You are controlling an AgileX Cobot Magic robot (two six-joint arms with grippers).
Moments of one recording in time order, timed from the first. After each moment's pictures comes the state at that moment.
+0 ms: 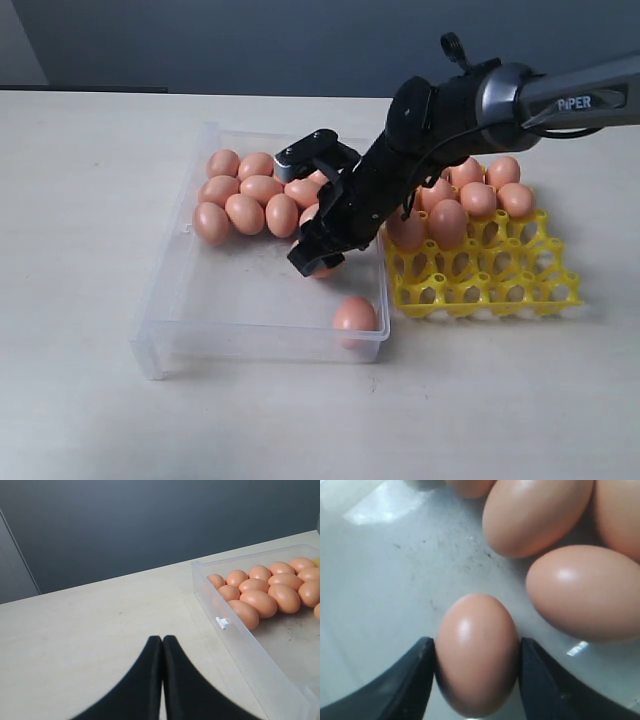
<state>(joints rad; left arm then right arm) -0.05 0.00 0.00 0.07 0.22 0.07 0.53 2.10 -1.34 0.59 0.64 -0.79</state>
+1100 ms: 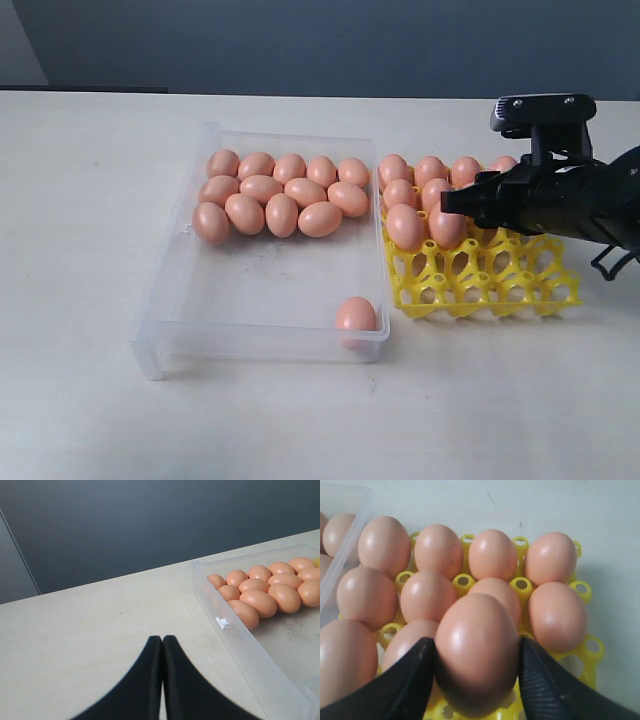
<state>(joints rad) -0.05 0.00 0.00 0.07 0.22 0.07 0.34 1.62 -0.67 0.95 -0.18 -0.76</state>
